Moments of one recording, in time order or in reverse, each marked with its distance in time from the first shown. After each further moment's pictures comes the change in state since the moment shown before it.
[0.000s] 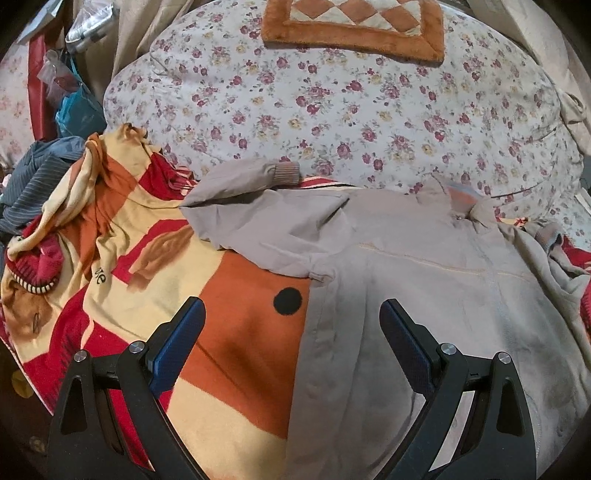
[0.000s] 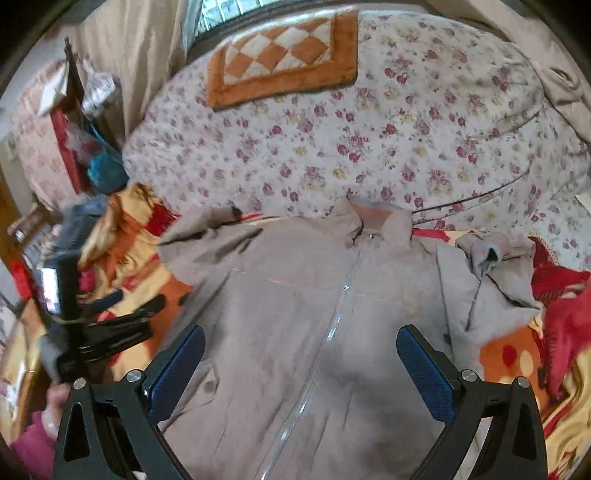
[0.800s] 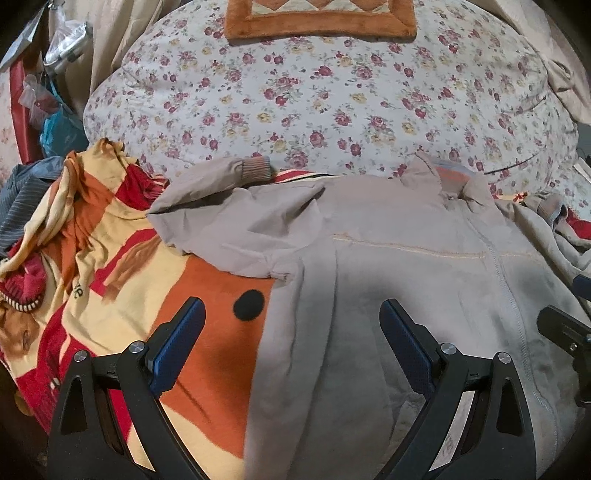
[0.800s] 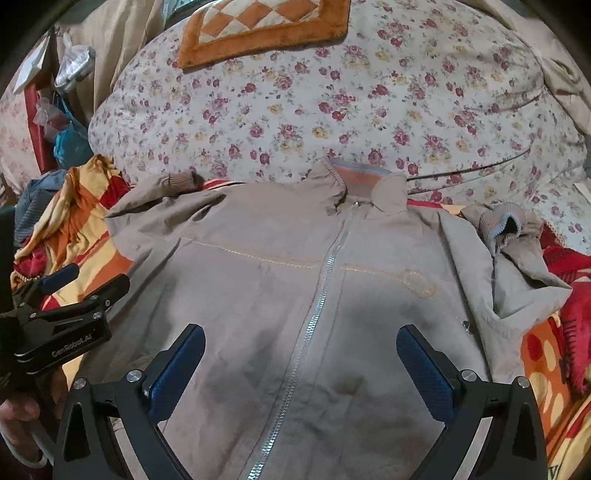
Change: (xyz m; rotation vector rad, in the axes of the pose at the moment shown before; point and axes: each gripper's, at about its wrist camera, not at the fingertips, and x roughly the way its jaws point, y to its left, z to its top) left arm 0.025 -0.040 -0.003 0.081 0.001 0.002; right arm 0.077 -0.007 -0.035 -0.015 0.024 -0.130
